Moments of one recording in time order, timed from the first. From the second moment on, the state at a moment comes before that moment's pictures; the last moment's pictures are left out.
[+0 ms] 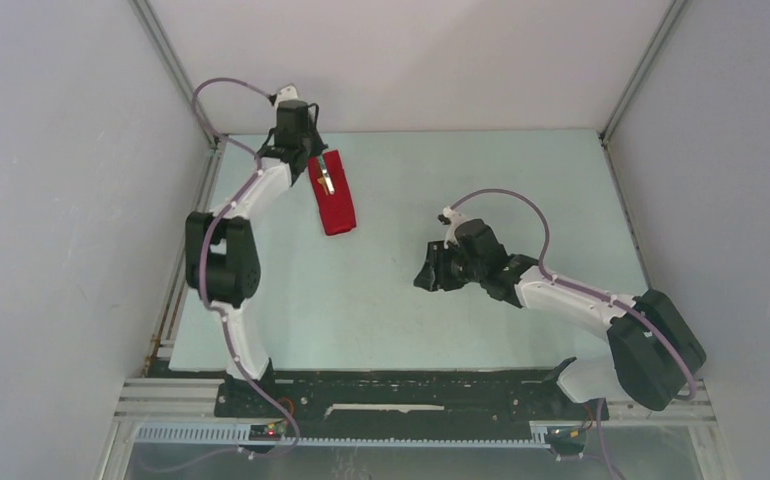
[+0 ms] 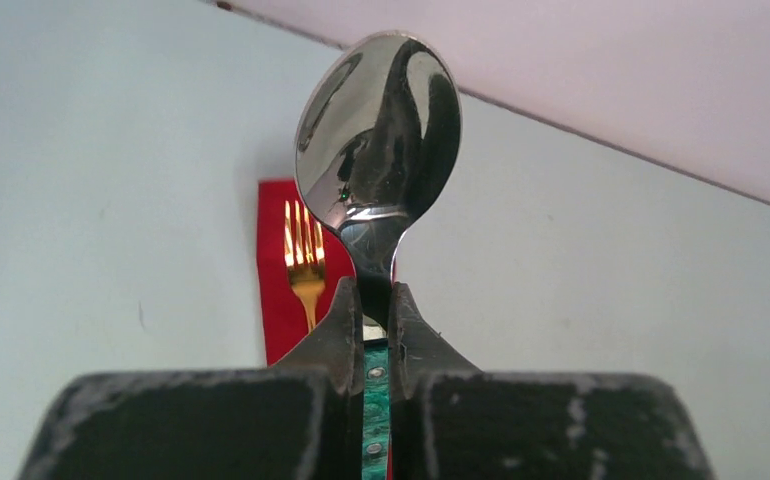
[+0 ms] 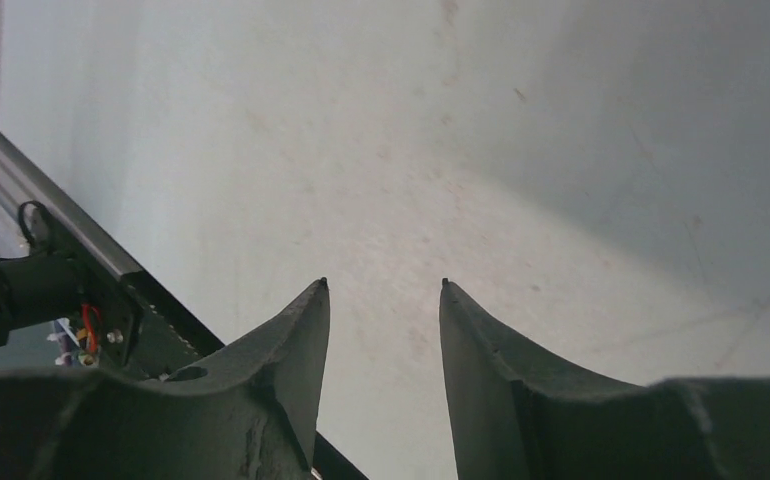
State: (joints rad) left arm -0.19 1.90 1.59 -0.16 -0.20 -0.46; right arm 0.69 1.36 0.75 -0.06 -0.22 0.54
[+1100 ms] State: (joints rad) left arm -0.13 2.47 2.24 -0.32 -0.20 -0.42; right arm 0.54 1.29 0.66 -0.06 -0.40 0.54
